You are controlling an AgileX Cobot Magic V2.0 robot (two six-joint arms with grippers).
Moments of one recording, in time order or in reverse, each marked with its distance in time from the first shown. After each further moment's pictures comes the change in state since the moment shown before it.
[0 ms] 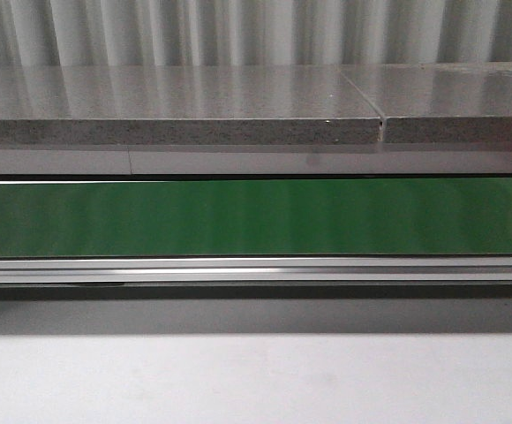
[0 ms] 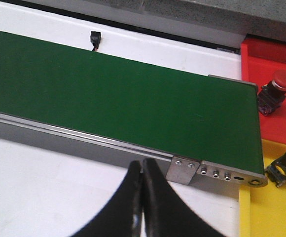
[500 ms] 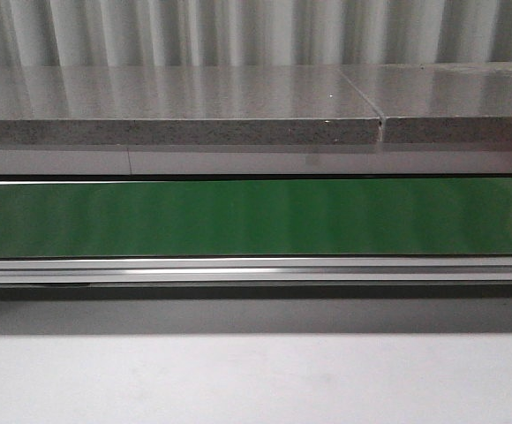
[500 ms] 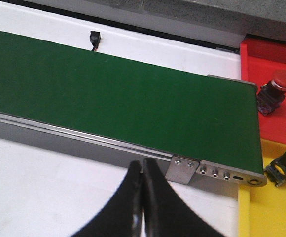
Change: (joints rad) left arm -0.175 -0.260 0.000 0.004 0.092 0.057; right arm 0.000 0.000 0.000 0.000 0.000 0.000
